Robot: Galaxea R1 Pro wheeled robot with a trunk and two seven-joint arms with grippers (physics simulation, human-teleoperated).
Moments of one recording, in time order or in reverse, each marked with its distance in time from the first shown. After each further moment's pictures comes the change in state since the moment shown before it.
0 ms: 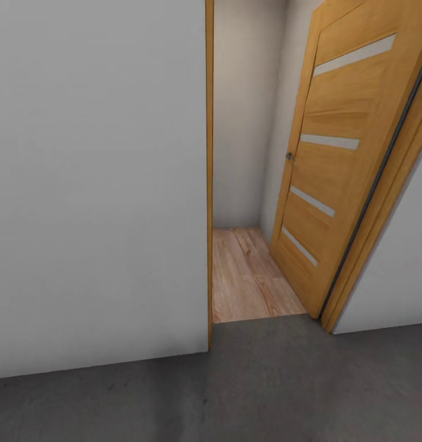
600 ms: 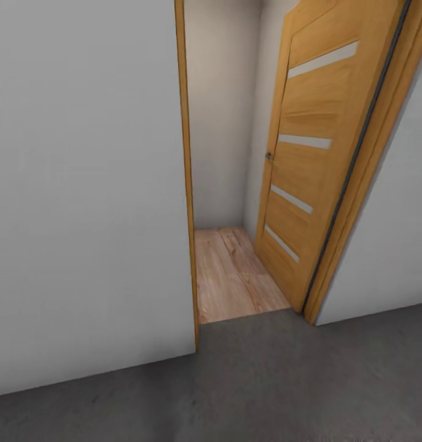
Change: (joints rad) left arm 0.000 0.002 0.001 0.000 0.002 0.000 0.000; right arm 0.000 0.001 0.000 0.000 -0.005 0.000 -0.002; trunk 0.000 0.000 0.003
